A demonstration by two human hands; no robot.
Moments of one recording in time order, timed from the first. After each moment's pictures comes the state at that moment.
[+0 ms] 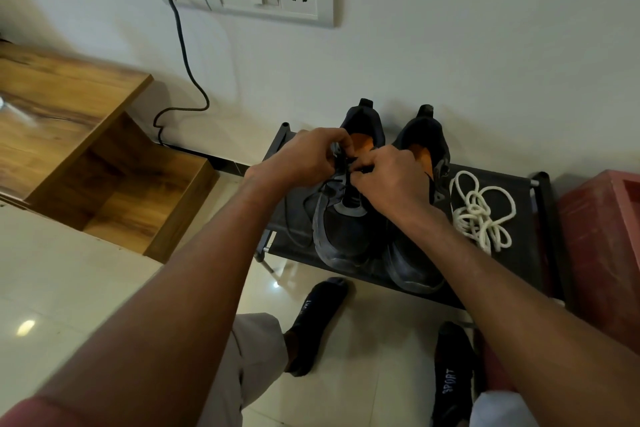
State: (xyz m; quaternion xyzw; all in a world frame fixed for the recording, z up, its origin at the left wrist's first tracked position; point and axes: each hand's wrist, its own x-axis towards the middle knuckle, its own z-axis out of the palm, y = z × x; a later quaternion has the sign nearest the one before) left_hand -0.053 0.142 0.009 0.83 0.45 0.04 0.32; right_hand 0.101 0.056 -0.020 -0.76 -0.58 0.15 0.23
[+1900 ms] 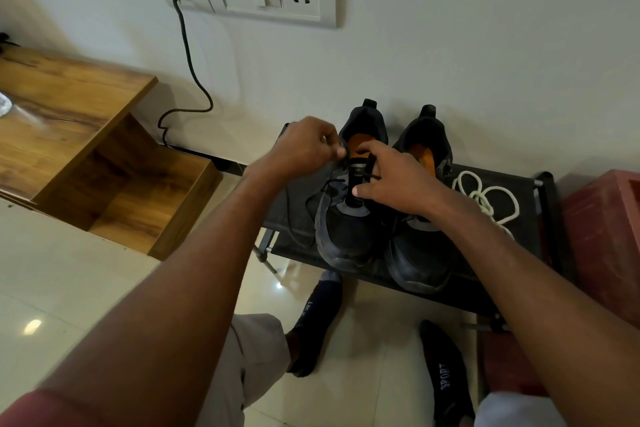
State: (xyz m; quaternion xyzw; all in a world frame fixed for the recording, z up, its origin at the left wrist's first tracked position) left_hand -0.054 0.154 0.011 0.79 0.51 0.10 0.33; right_hand 0.125 0.063 -0.014 -0.69 -0.63 0.31 0.17
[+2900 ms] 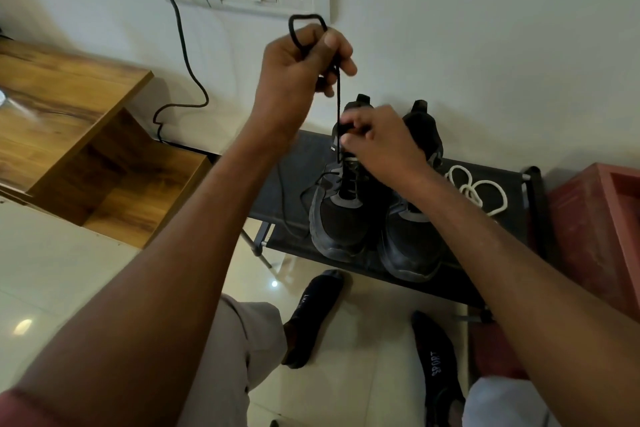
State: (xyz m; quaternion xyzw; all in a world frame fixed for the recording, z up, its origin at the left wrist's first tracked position) left_hand -0.047 0.136 0.071 0.67 0.30 0.46 0.49; right_hand 0.105 0.070 0.010 -0.66 -0.61 0.22 0.38
